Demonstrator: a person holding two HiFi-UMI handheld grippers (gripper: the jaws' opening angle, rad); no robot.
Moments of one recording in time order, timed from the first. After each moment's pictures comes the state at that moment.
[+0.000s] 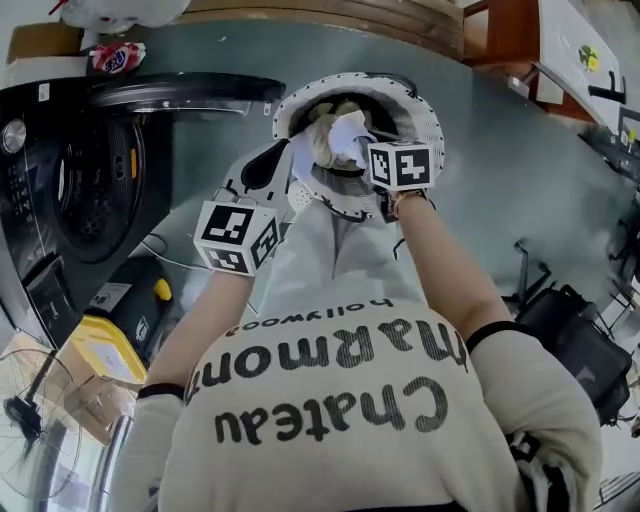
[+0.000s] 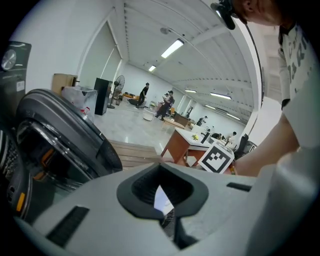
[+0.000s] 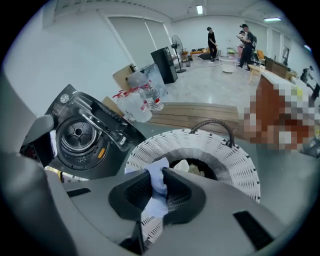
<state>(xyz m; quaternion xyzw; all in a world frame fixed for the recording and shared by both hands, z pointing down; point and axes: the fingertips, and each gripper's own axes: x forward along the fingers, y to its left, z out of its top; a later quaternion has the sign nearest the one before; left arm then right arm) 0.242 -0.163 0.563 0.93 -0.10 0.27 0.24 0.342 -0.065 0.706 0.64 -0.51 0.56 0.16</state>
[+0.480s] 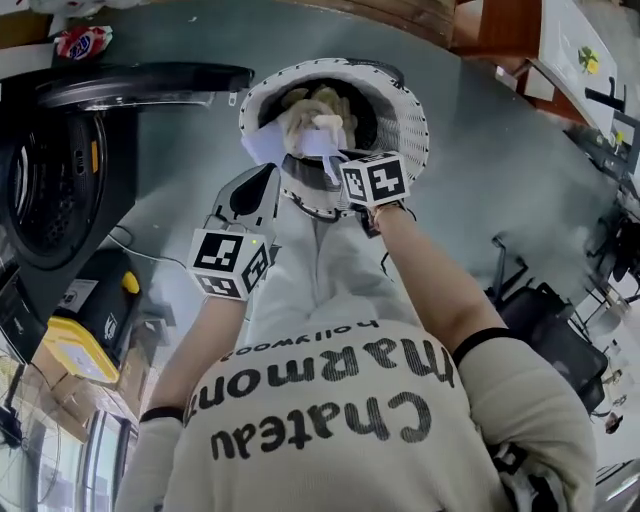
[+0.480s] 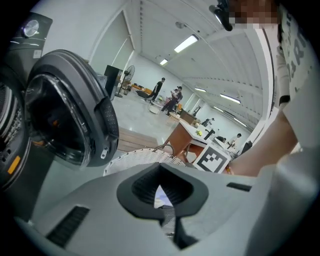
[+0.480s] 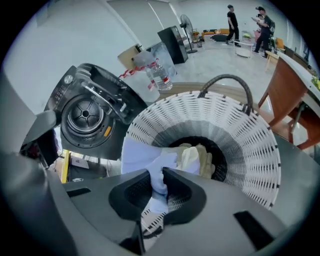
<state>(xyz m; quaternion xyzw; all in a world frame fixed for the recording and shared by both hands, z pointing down) 0.233 -0.112 0.626 0.90 -0.12 0.29 0.30 0.303 -0.023 0.768 0.55 -0.54 0.61 0.19</state>
